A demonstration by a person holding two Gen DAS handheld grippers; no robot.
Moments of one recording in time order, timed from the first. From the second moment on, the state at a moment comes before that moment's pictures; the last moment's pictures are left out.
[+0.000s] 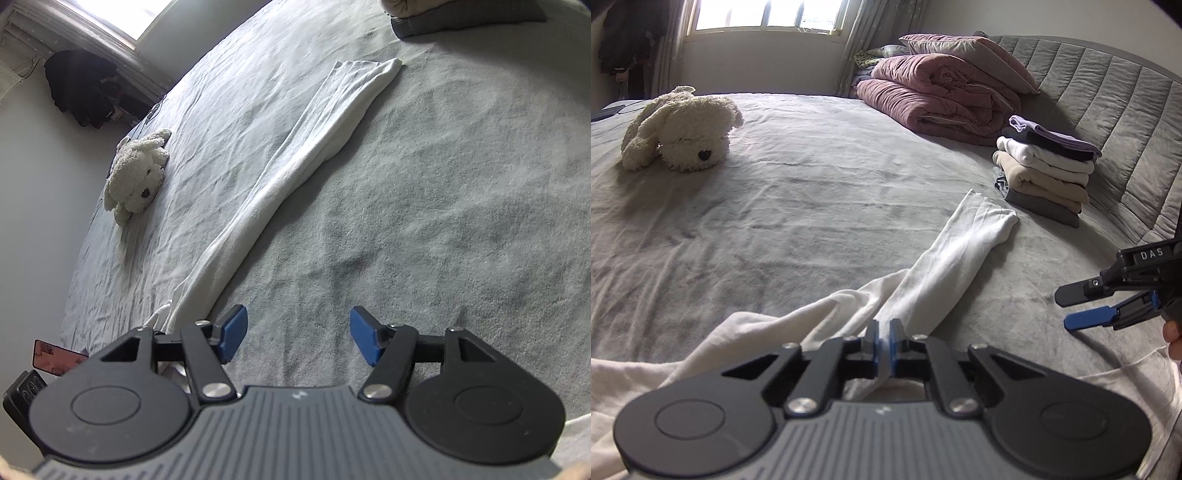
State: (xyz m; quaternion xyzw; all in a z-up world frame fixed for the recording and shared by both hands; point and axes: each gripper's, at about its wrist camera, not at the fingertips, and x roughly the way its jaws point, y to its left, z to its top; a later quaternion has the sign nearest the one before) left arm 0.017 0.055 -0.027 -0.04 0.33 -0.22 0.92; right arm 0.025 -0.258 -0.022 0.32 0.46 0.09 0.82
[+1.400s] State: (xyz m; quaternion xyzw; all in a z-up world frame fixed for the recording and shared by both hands) left arm -0.013 0.175 0.030 -0.09 0.29 -0.16 0.94; right arm 0.049 -0.169 0.087 0.19 0.25 0.02 0.95
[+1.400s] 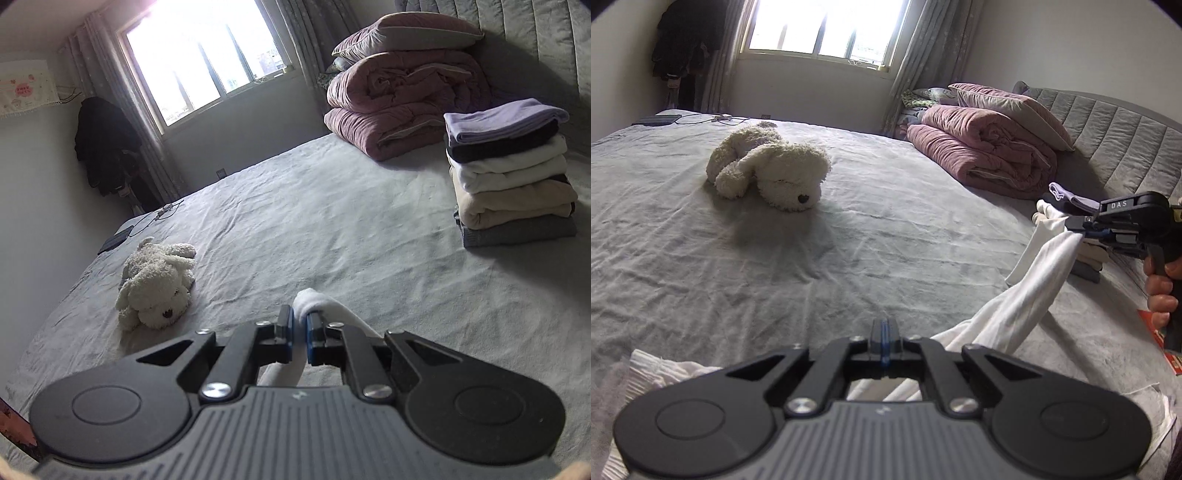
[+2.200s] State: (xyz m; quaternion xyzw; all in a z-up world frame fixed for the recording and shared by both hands) left arm -0.040 0.294 0.032 -0.17 0.43 0.02 0.89; right arm -0.066 -0.164 0.040 0.08 0.33 -0.04 0.94
